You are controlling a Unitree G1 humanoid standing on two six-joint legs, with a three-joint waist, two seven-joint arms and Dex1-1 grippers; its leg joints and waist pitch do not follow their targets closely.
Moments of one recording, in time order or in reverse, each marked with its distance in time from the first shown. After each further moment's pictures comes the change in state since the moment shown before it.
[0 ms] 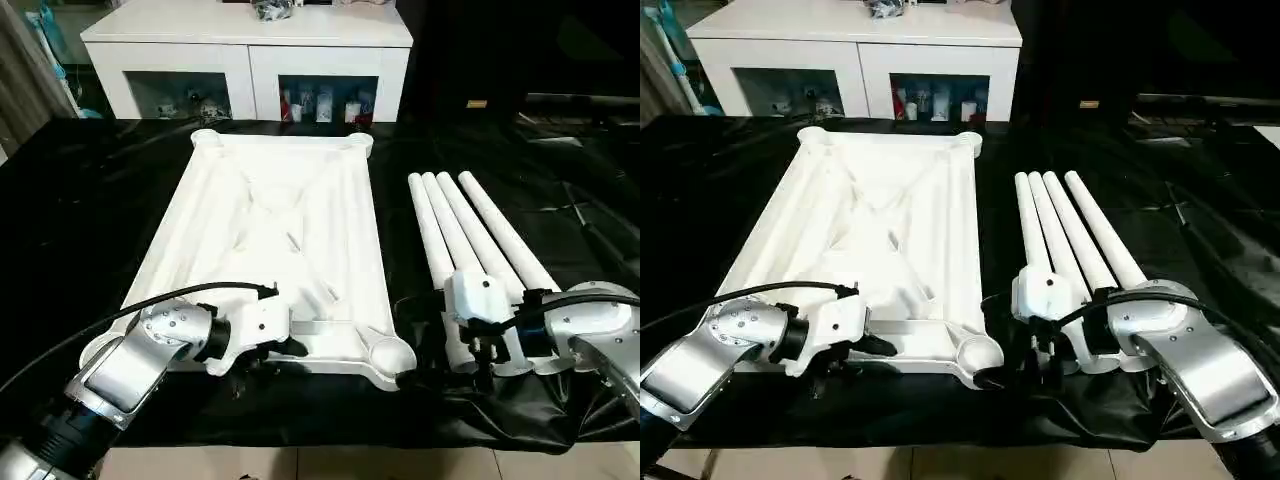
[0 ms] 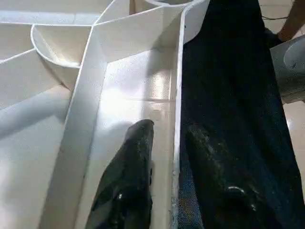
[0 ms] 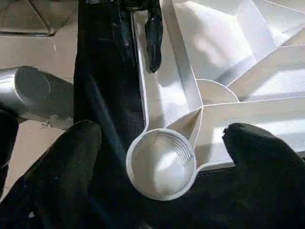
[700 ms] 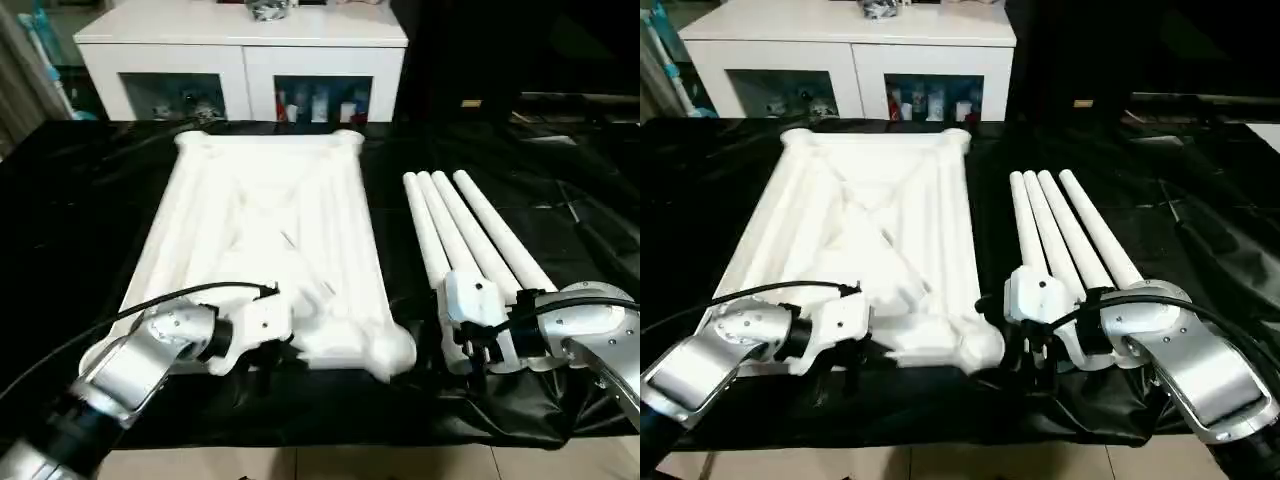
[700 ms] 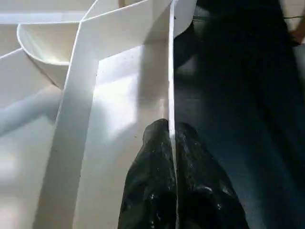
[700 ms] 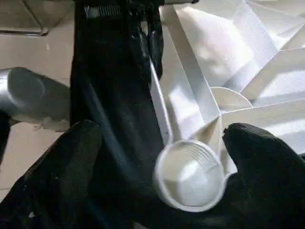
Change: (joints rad) left arm -0.029 -0.041 0.000 0.055 0.034 0.009 0.070; right arm -0.020 0.021 0.013 -0.019 -0.013 0.001 -0.028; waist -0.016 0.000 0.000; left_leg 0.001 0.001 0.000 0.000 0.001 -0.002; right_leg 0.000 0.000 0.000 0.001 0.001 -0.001
